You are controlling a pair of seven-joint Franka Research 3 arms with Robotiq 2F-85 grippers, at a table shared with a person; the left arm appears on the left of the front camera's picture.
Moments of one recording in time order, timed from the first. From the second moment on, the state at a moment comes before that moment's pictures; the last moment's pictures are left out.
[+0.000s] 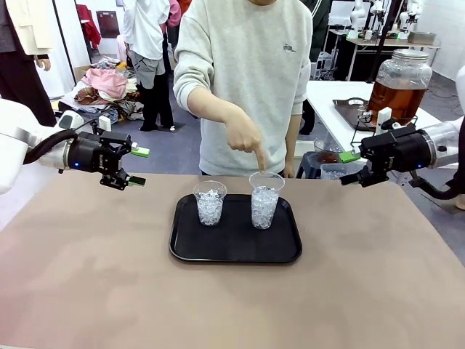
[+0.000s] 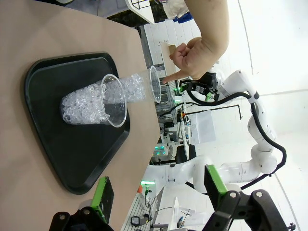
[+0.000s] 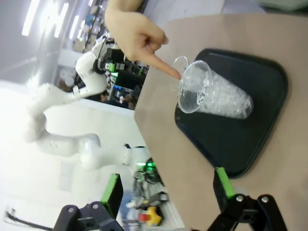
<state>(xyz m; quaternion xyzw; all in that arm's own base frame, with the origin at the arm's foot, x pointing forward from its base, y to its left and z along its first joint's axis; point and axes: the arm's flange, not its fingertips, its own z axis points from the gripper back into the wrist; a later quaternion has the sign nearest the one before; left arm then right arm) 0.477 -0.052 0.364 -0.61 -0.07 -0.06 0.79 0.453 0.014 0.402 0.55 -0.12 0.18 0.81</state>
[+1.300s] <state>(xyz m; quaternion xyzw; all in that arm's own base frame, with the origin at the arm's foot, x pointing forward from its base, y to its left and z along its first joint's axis) 0.476 -0.052 0.364 -0.61 -0.07 -0.06 0.79 0.476 0.023 0.384 0.49 -0.21 0.39 0.75</state>
